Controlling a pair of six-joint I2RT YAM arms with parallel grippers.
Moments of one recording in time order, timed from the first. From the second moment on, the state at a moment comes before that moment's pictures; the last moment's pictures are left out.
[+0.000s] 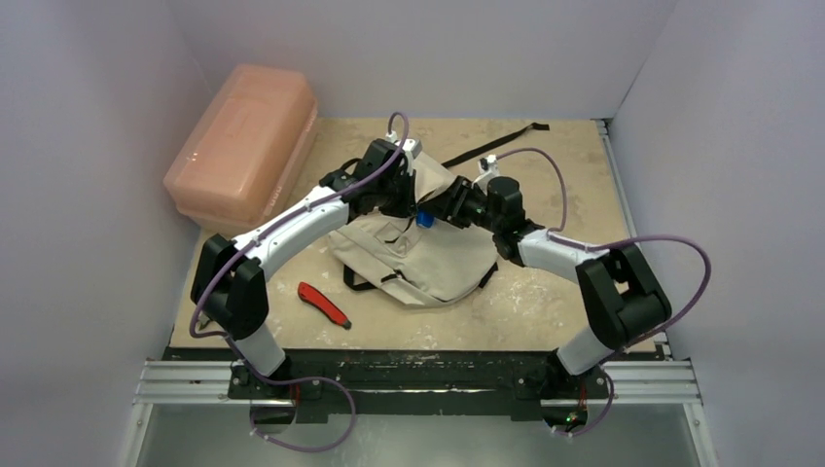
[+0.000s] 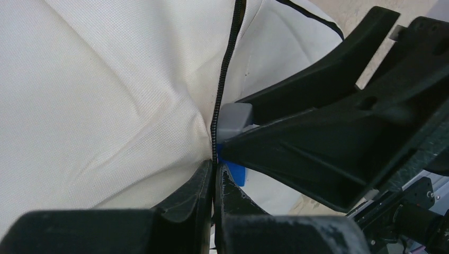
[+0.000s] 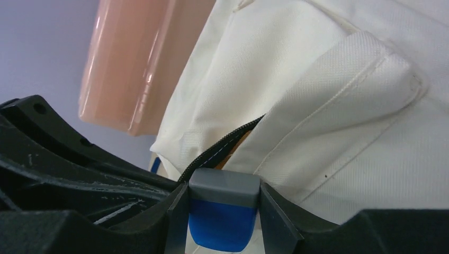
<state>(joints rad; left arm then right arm) -0.64 1.68 1.41 -0.50 0.11 -0.42 0.46 1.54 0.79 0.42 -0.33 0.87</state>
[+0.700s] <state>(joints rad) -0.62 1.67 1.50 -0.54 0.09 -0.30 0.47 2.03 0.95 1.20 -0.44 1.03</state>
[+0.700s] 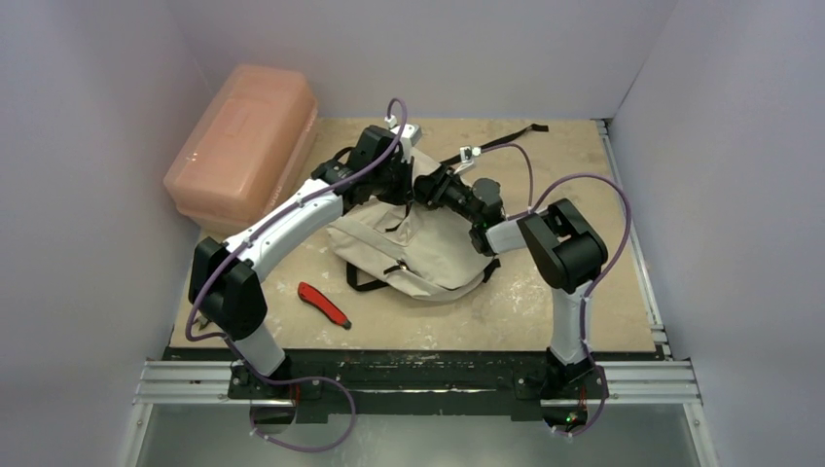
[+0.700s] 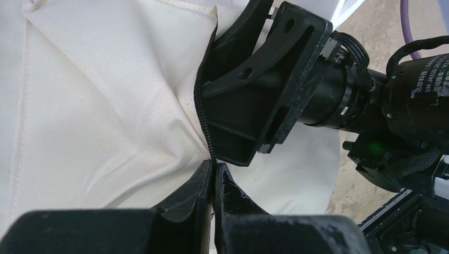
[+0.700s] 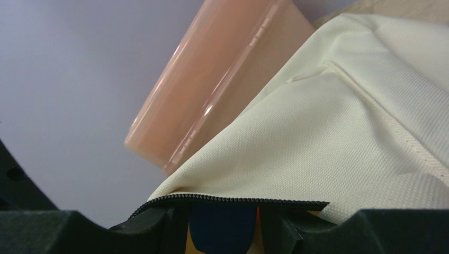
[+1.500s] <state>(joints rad) -0.57 1.67 1.46 -0.56 0.16 -0.47 0.50 1.65 1.02 0.21 -0.19 0.56</state>
